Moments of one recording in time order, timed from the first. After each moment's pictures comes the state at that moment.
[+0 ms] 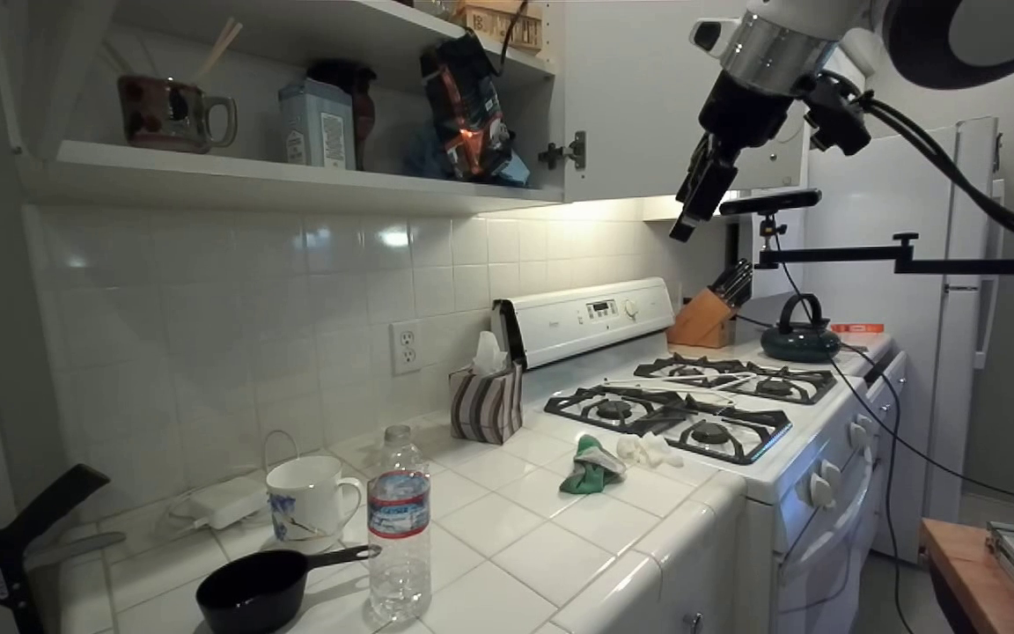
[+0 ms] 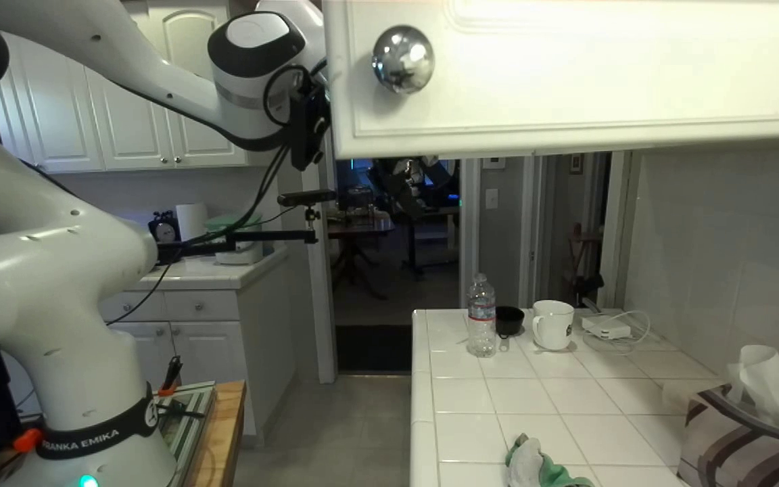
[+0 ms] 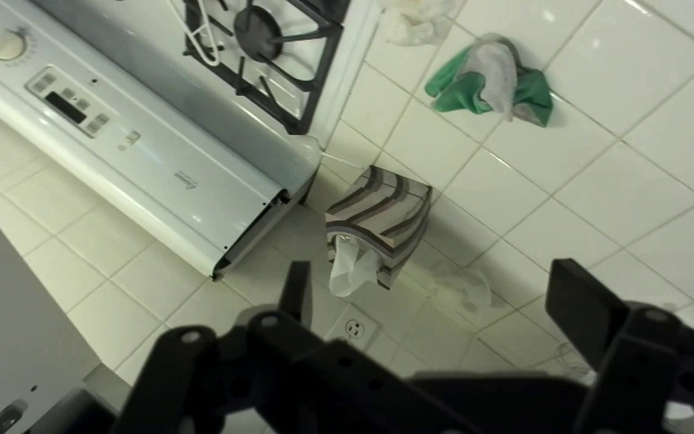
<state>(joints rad) -0.26 -0.72 0.19 -2.63 -0.52 2.45 0.05</state>
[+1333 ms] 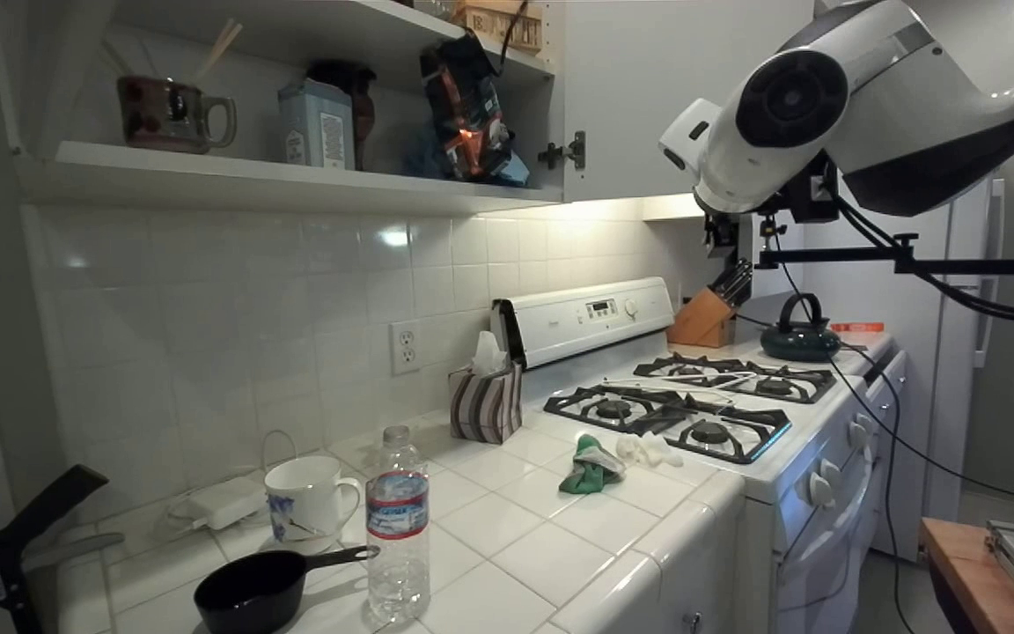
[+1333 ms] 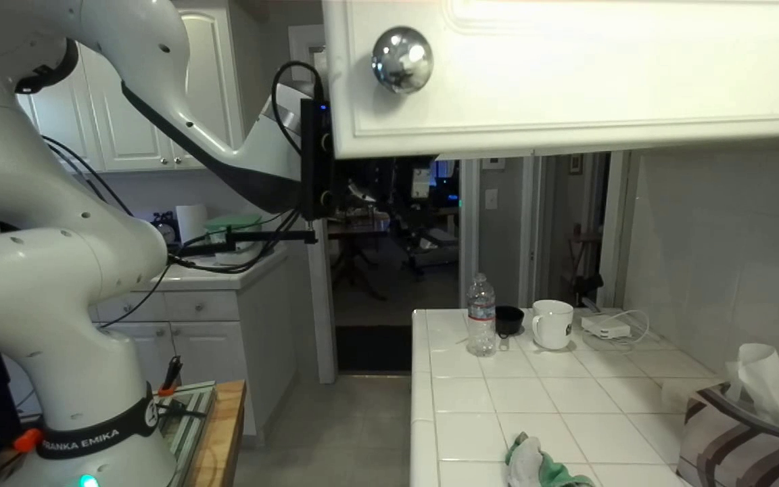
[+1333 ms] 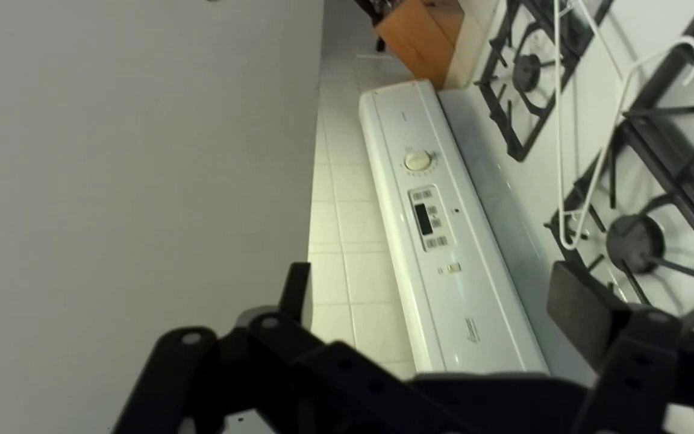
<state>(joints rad) -0.49 -0.51 0.46 -2.62 -1.45 2.03 0.53</state>
